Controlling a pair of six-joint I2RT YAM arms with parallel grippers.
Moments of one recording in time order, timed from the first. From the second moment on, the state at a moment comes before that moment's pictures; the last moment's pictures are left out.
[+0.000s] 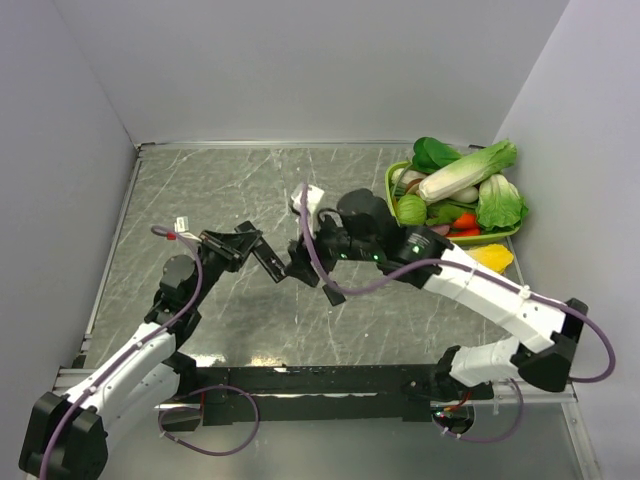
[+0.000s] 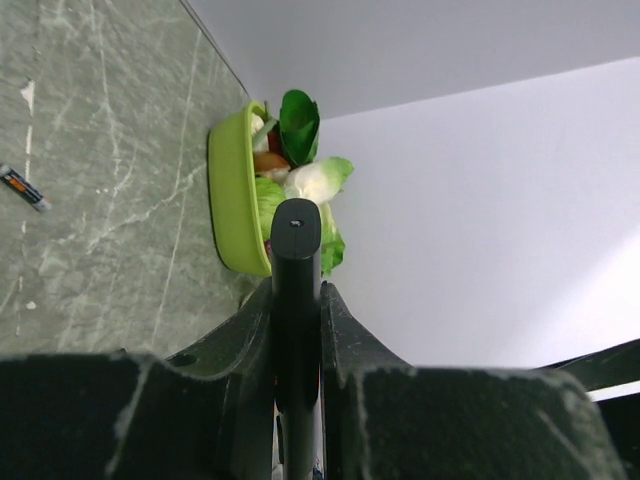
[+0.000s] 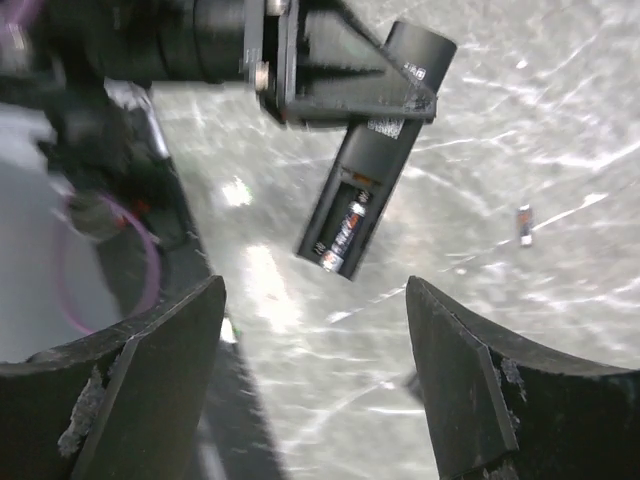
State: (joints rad) left arm -0.39 0.77 0.29 0.51 0.08 -1.33; right arm 0.98 1.32 1.41 -0.55 -0.21 0.05
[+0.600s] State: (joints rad) left arm -0.38 0.78 0.39 0.43 0.26 -1.27; right arm 0.85 1.16 1.15 -0.35 -0.61 -0.41
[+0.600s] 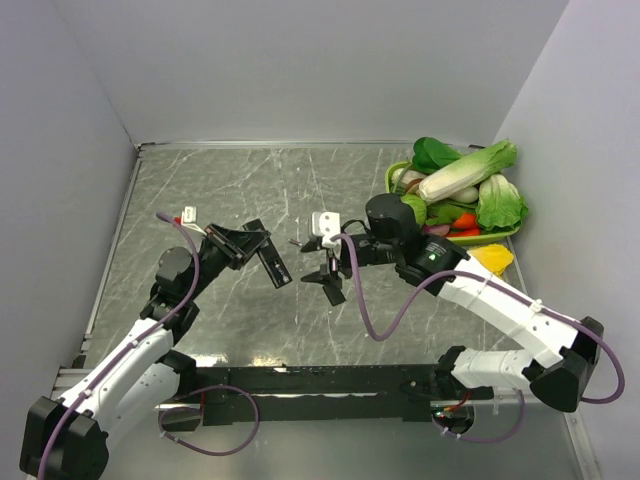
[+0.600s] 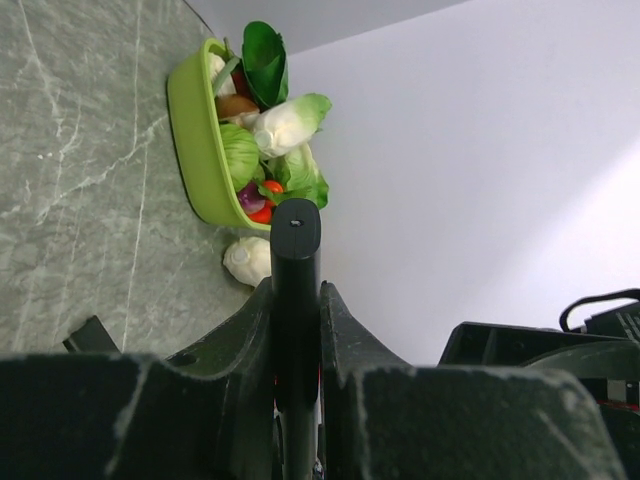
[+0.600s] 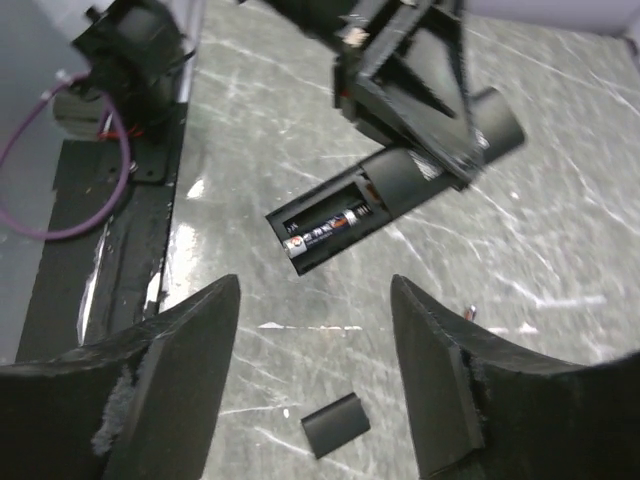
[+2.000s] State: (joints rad) left arm -0.37 0.87 0.41 0.52 0.40 -1.25; right arm 0.90 1.36 1.24 -0.47 -0.73 -0.67
